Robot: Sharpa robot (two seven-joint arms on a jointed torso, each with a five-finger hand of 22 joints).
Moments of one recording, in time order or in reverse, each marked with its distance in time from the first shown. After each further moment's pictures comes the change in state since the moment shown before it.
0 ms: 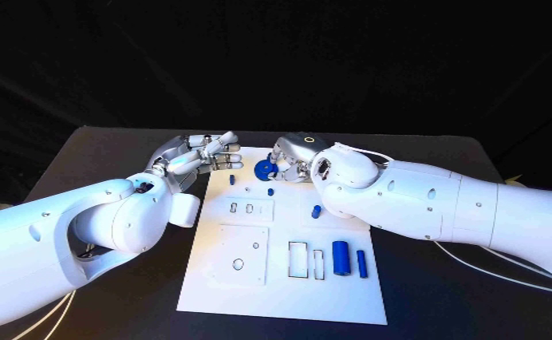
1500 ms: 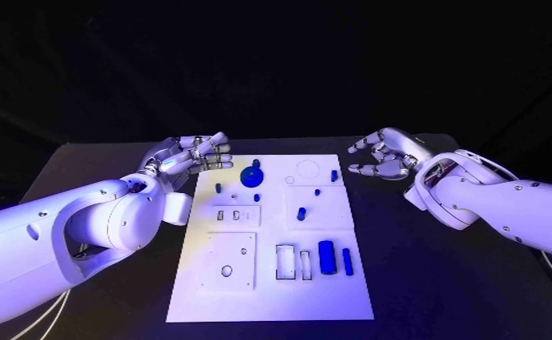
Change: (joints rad) left arm 0.000 0.007 -0.002 -0.055 0.000 0.003 0.000; left_hand 0.000 0.000 0.000 0.000 0.000 0.000 0.000 0.000 0.000 0.000 0.000 0.000 0.000 0.000 0.000 -0.004 0.001 0.000 -0.004 0.004 0.000 0.001; right arm -0.026 -0.498 0.005 0.162 0.464 -0.158 0.390; right_hand 0.058 -0.048 0.011 -0.063 -0.011 -0.048 0.024 -0.012 -0.037 -0.003 0.011 -0.062 0.001 0.000 0.007 -0.009 0.000 0.000 0.000 0.007 -0.074 -0.001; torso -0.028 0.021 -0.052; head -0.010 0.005
